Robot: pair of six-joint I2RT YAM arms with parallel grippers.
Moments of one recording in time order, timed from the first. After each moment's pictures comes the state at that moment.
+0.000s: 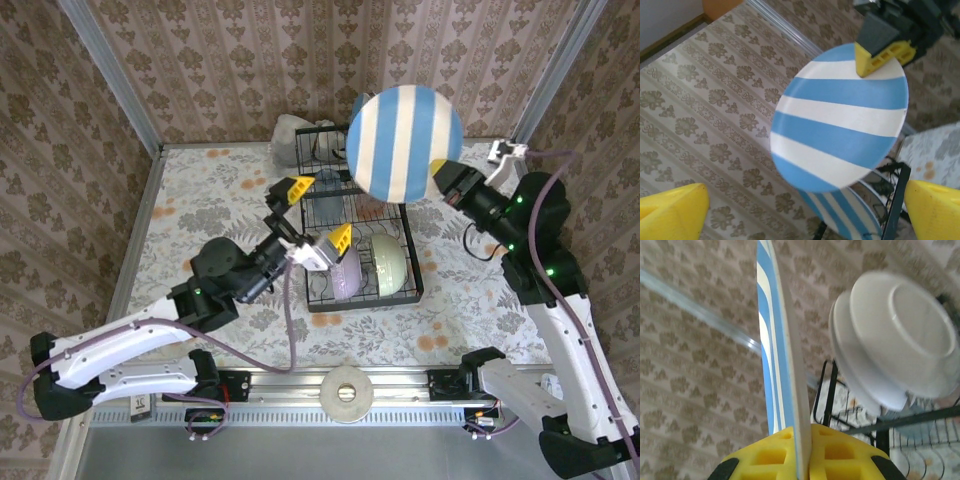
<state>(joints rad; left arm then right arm) -1.20 0.95 0.99 0.22 -0.27 0.91 0.18 0.88 1.21 -0.35 -0.31 0.88</state>
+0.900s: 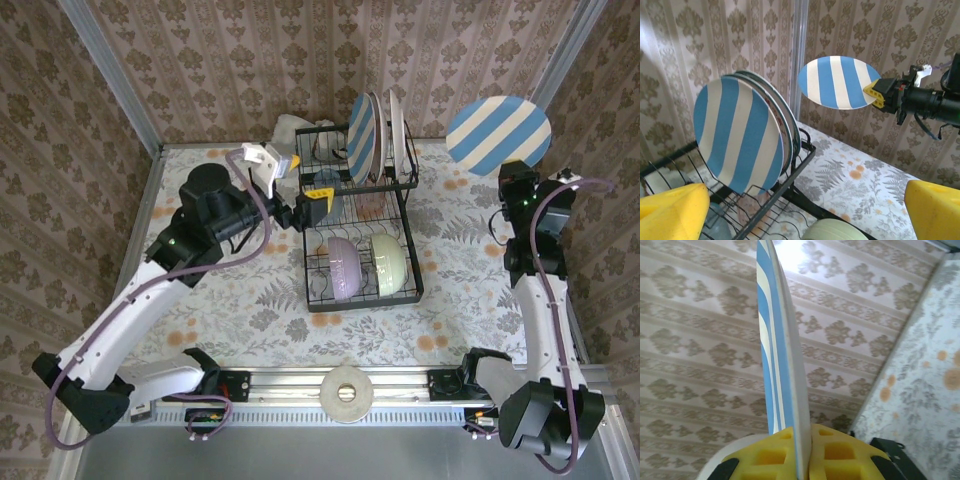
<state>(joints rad) -0.72 1.11 1.28 -0.25 0.31 -0.08 -0.27 1.00 0.84 0.05 -0.13 1.20</state>
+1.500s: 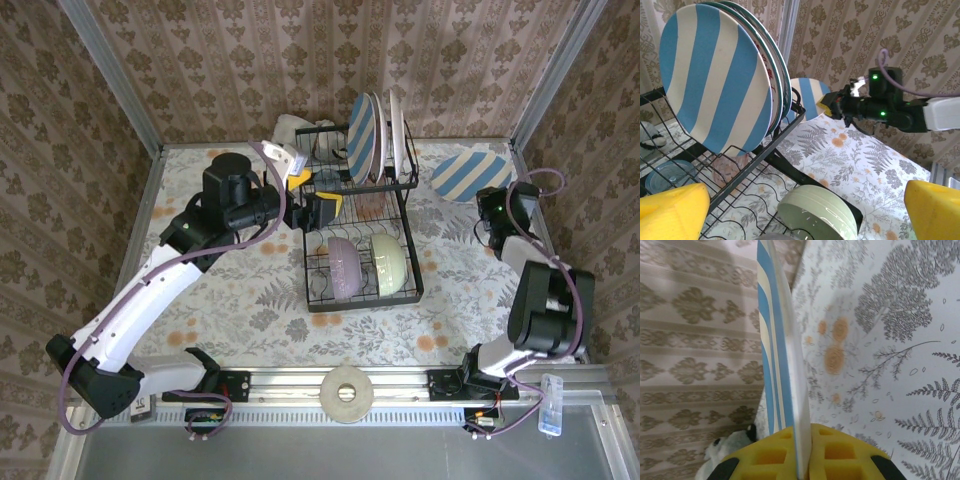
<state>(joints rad) -0.71 1.20 1.33 -0.38 0.38 -0.15 -0.31 1.57 0.79 0.30 -0.21 1.12</state>
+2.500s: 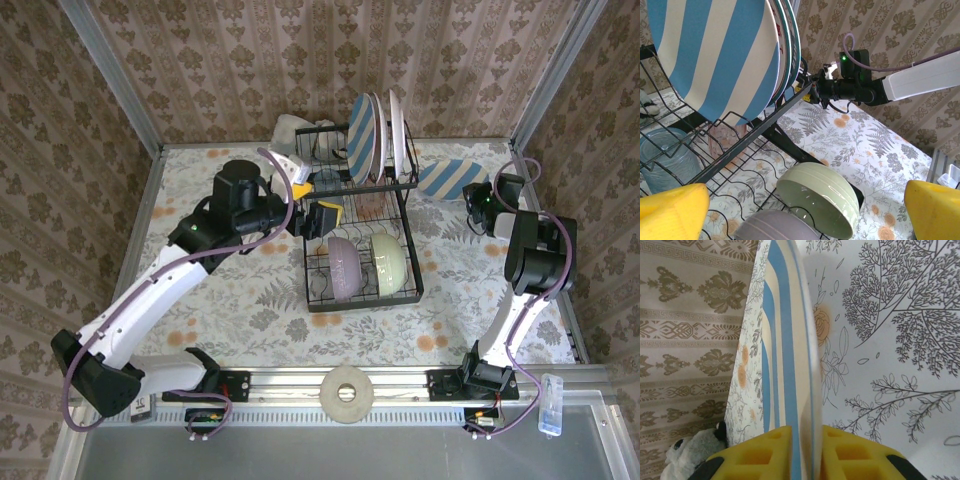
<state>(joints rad) -0.71 1.21 1.27 -0.40 0.37 -0.17 -0.31 1.97 1.04 0.35 -0.34 1.07</state>
